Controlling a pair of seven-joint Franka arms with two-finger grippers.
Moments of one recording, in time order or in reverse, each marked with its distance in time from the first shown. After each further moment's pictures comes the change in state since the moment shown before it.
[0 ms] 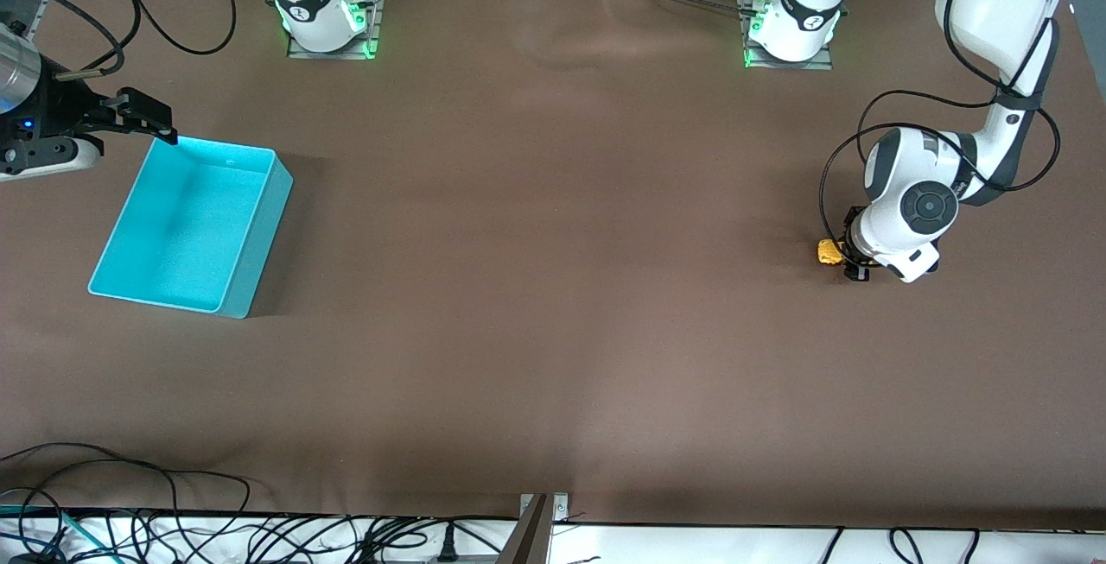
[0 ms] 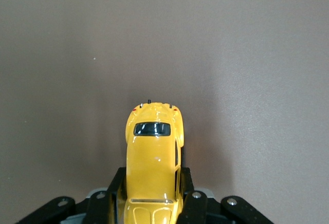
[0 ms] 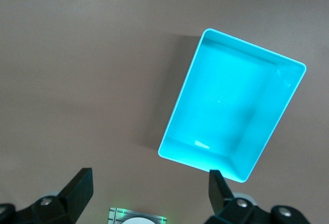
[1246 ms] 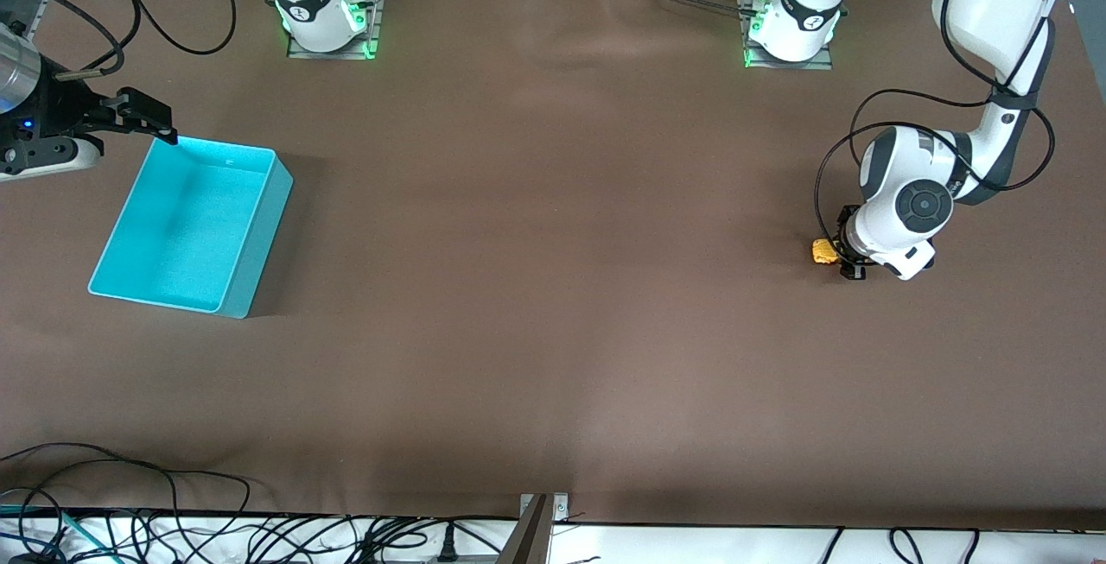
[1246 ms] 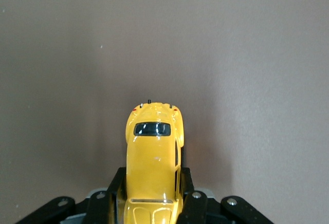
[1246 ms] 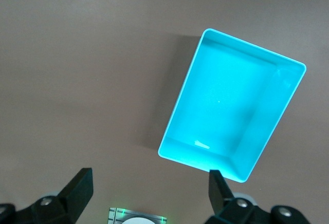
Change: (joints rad) left arm 0.000 -0.003 -0.004 -0.004 -0.010 0.001 -0.043; right arm 0.000 0.000 0.000 0.000 0.000 0.000 0.000
